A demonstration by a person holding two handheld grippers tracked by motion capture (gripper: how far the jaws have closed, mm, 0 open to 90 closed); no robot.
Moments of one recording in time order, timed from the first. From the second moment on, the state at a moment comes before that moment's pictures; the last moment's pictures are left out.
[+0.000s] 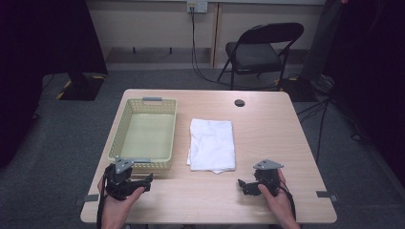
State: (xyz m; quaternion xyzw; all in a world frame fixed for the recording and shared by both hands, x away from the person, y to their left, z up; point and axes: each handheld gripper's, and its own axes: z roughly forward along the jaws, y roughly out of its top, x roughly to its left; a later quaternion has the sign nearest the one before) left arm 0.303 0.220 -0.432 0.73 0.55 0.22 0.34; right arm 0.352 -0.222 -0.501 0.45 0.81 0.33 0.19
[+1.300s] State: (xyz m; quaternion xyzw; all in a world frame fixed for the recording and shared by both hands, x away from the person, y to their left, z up) left arm 0.331 0.163 -0.406 0.76 0.50 0.23 0.36; right arm 0.352 -0.222 -0.501 0.45 0.81 0.33 0.19
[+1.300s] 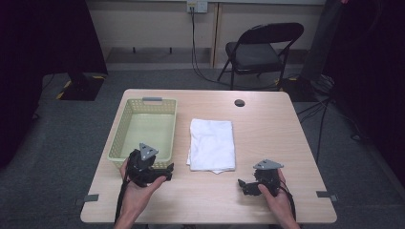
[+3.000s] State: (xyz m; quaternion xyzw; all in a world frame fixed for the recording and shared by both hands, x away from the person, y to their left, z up) left arm 0.353 0.104 -0.400 0.79 0.45 0.20 0.37; right arm 0.352 -0.222 -0.501 0.45 0.81 0.33 0.19
